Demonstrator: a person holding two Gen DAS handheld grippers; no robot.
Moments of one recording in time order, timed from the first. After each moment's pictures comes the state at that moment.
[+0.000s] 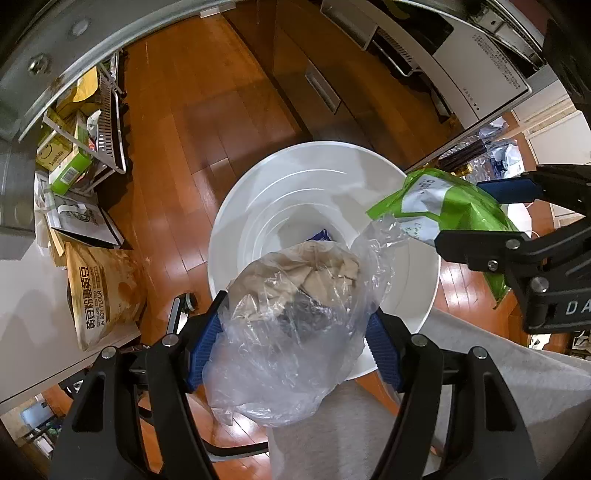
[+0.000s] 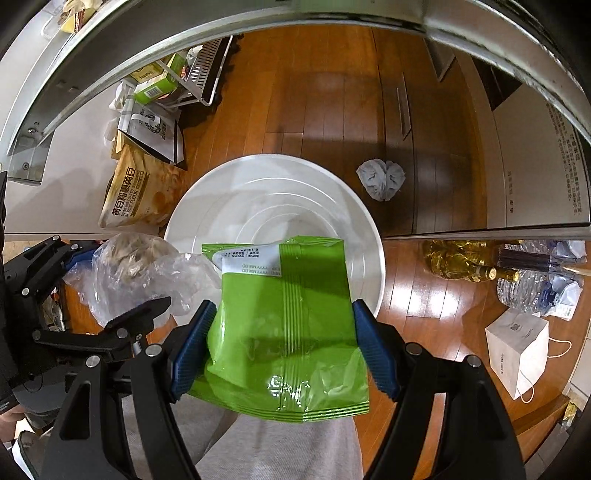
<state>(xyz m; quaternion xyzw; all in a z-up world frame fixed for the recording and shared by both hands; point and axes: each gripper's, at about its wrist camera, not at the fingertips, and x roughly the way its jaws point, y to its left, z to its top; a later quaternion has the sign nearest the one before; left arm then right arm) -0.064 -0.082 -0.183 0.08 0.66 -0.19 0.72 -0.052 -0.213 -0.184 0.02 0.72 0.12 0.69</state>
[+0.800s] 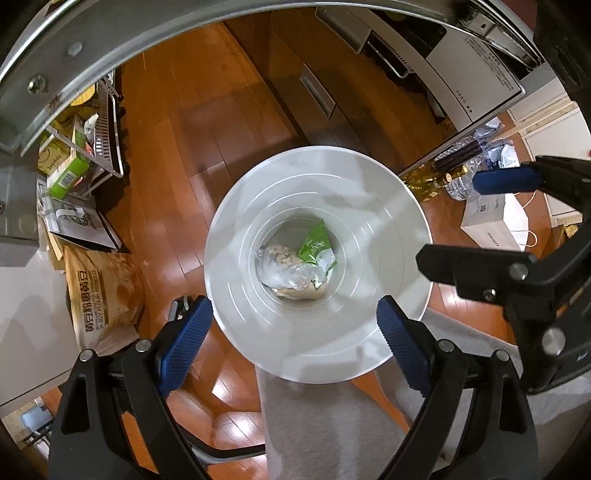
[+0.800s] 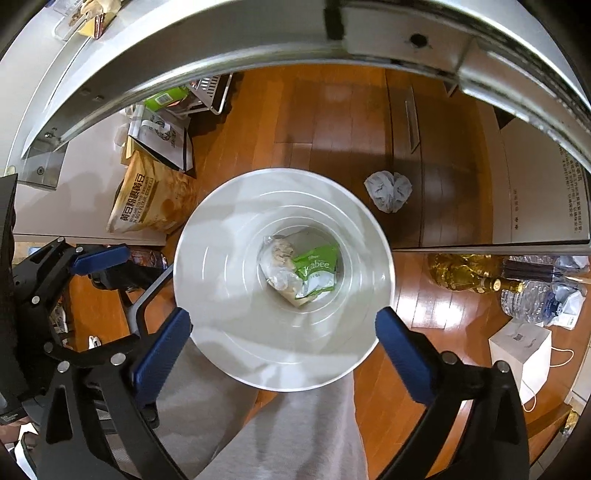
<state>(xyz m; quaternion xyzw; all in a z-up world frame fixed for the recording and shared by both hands) -0.061 -0.081 -0.182 0.08 0.66 -0.20 0.72 -0.050 -0.205 -0.180 0.02 0.71 0.13 0.69</state>
